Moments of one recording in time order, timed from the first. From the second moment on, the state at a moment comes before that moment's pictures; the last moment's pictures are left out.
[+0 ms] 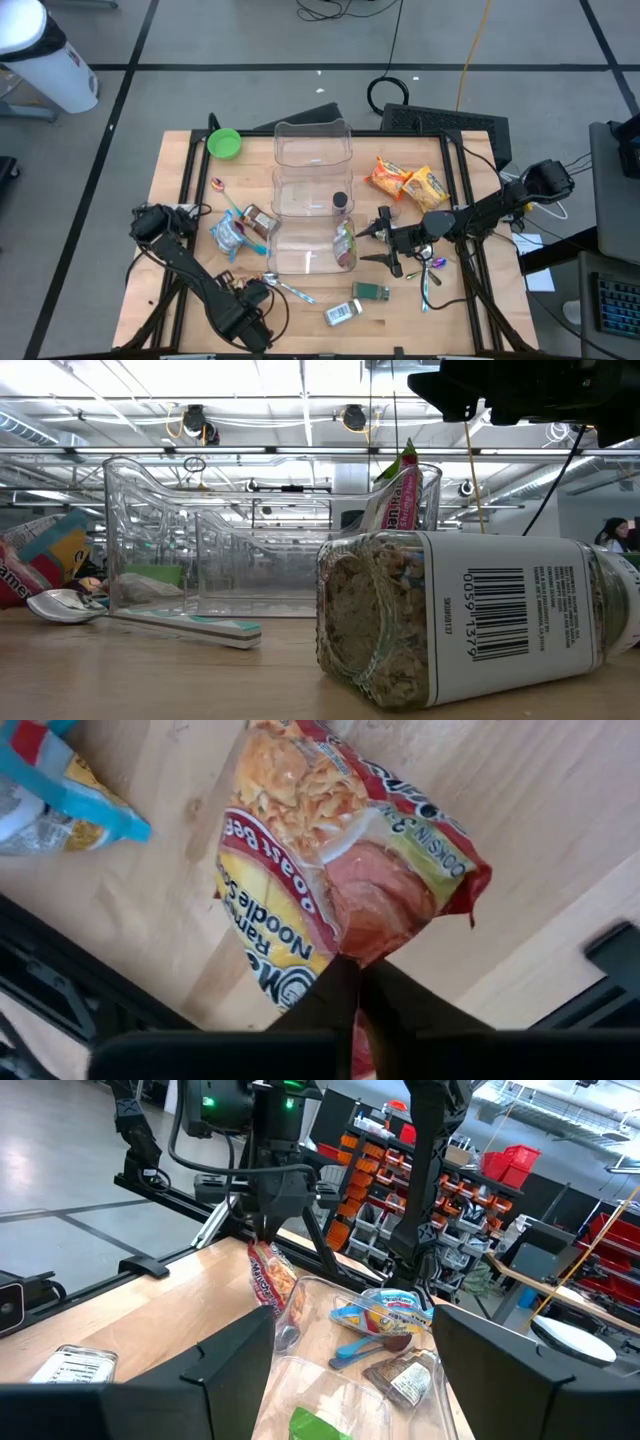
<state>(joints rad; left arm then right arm) -0.78 1.96 1.59 -1.44 0.07 -1.40 0.31 1.30 0.36 0.99 0.08 -0.35</state>
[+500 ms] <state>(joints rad) -0.77 1.90 1.63 -1.57 0.15 -1.35 0.31 1.30 0.36 1.00 0.07 -0.36</state>
